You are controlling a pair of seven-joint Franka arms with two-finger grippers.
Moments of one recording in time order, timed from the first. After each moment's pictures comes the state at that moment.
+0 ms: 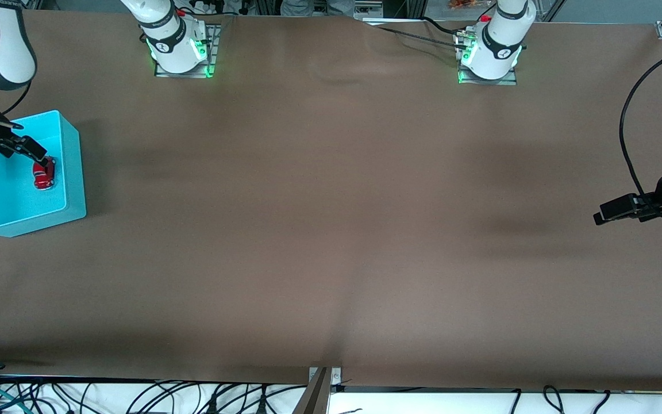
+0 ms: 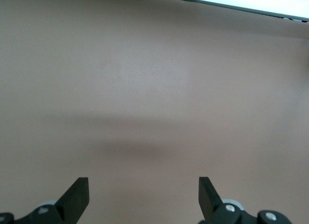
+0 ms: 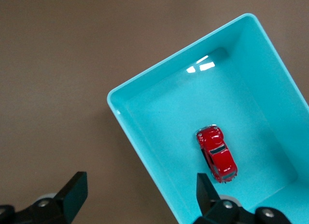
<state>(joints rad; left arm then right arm) 0.04 0.35 0.06 -1.31 -0.13 1.66 -0.02 -0.44 -0.07 0.02 -2.34 -0.01 2.42 -0.20</state>
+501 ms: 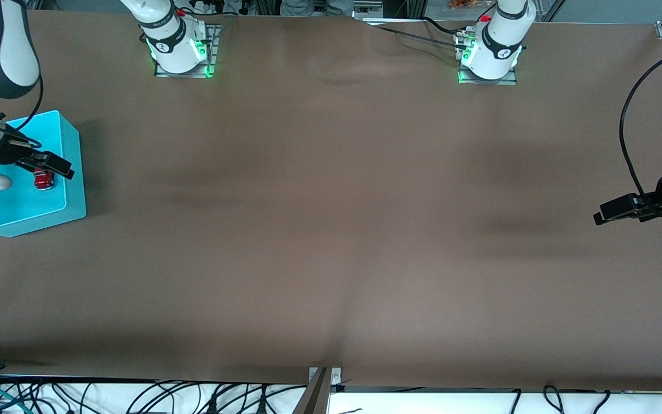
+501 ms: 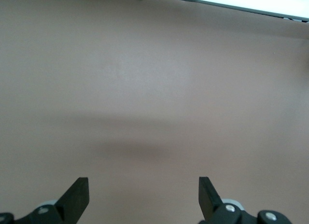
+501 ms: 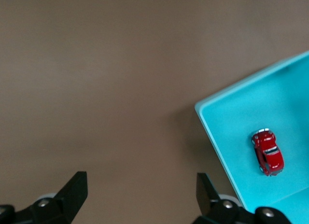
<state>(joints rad) 0.04 0.35 0.06 -1.31 -0.13 1.66 -0.02 -0.41 0.02 0.25 -1.98 -0.01 2.02 0.00</state>
